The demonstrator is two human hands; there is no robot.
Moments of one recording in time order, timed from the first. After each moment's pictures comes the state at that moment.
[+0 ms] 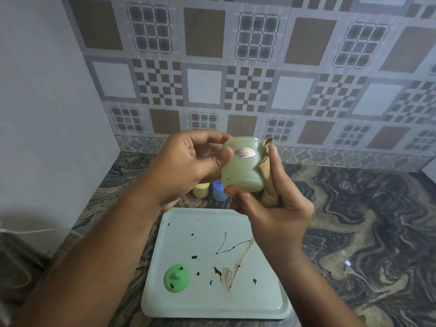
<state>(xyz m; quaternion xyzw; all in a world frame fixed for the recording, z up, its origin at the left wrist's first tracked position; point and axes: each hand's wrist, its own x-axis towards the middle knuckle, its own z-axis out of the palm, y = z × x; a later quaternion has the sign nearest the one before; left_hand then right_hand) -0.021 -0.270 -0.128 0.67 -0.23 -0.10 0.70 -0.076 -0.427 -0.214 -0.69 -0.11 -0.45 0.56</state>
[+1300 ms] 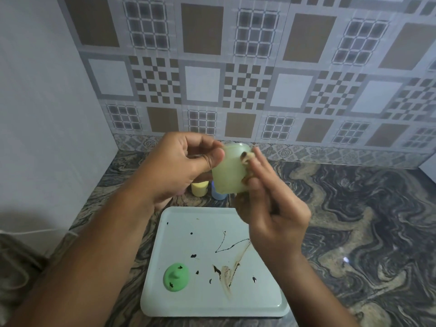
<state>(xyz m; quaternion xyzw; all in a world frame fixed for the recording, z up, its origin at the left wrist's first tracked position) -0.013 -0.267 -0.132 0.70 -0.19 -0.09 0.68 -0.084 -0.424 -0.212 -0.70 -0.14 -0.47 0.52</state>
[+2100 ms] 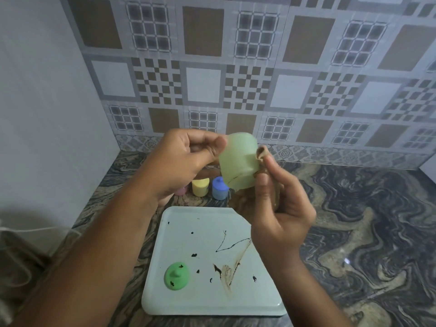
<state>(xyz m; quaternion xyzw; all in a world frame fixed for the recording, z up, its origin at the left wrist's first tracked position) -0.020 -0.266 -0.123 0.75 -0.17 -0.08 0.63 -0.086 -0.412 -0.213 -0.59 -0.10 -0.47 0.65</state>
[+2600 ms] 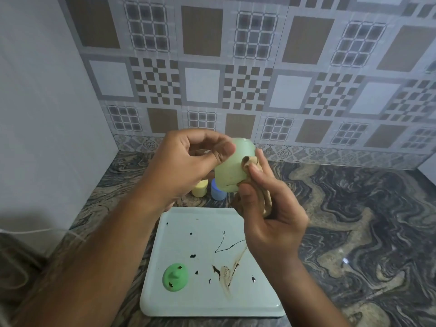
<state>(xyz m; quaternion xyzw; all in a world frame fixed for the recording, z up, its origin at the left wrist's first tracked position) -0.021 -0.274 -0.131 0.71 -0.22 -0.03 0.67 -0.088 -0.416 -0.217 -0.63 -0.15 -0.44 0.62</state>
